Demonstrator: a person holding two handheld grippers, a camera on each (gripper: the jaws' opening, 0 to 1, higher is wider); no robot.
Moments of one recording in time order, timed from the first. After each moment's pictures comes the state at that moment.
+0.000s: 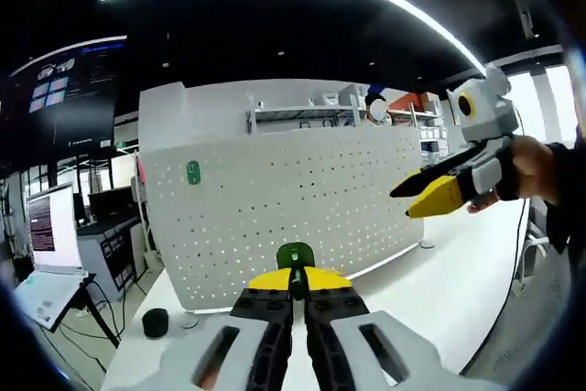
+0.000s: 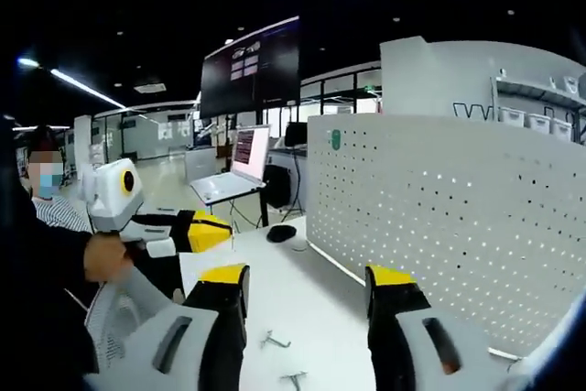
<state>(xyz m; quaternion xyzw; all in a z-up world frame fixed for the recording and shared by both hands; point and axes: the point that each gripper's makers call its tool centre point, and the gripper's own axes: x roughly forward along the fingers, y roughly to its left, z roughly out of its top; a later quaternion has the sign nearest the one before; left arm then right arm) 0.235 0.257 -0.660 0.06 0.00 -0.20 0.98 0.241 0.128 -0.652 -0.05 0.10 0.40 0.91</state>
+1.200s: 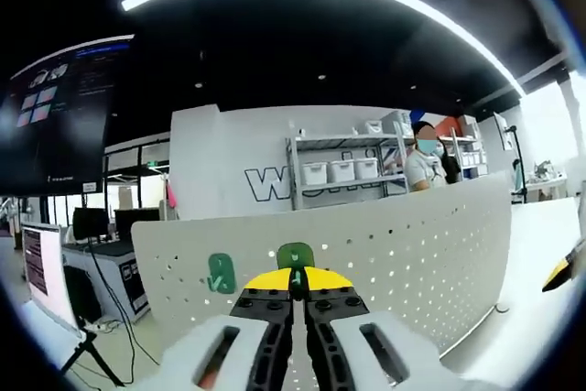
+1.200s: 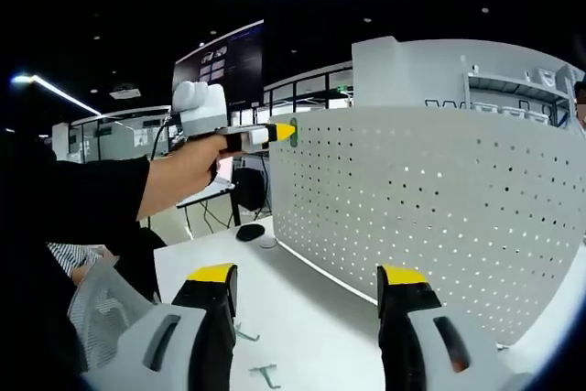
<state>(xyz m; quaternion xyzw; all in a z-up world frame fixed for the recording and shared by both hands) 0.443 0.277 -0.565 0.04 -0.06 -0.11 0.99 0.263 0.090 -0.663 -0.04 0.10 0.35 0.93</state>
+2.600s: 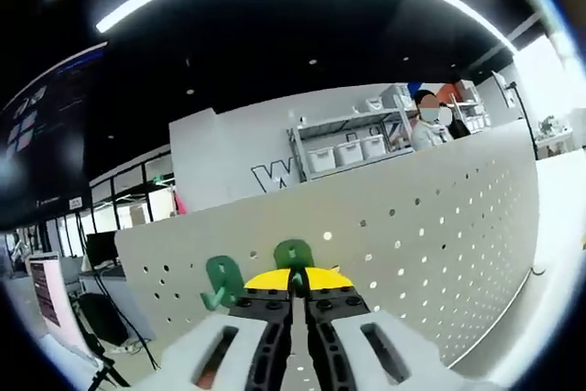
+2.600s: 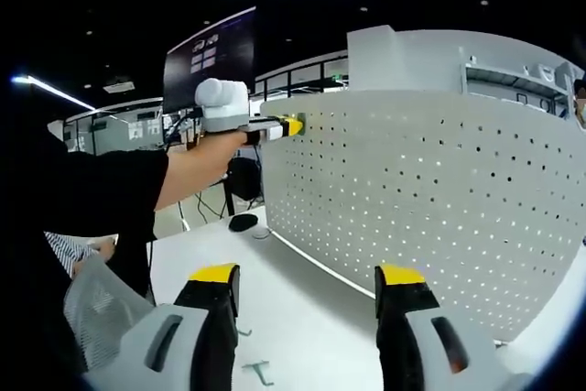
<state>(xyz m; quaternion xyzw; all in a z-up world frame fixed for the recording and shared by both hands) 0.480 0.283 -0.584 0.09 -0.05 -0.09 0.99 0.276 0.091 -0.675 -0.05 0.13 0.34 0.93</state>
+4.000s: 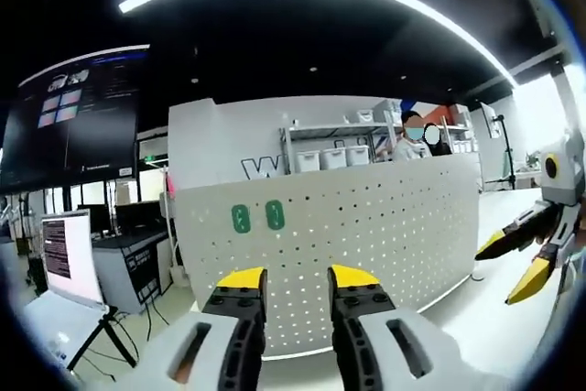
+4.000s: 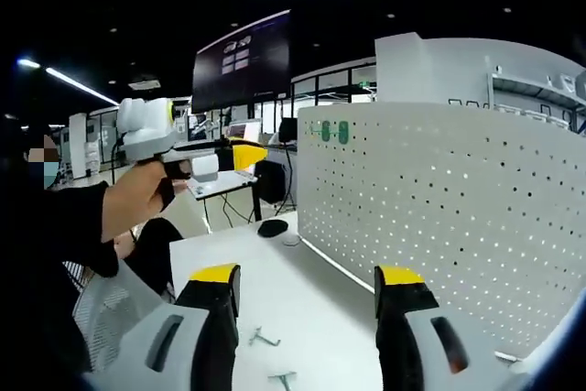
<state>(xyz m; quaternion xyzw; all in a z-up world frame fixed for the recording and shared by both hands) 0.307 0.302 -0.607 0.05 -0.04 -0.12 0.99 0.250 0.136 -0.668 -0.06 0.11 0.41 0.91</state>
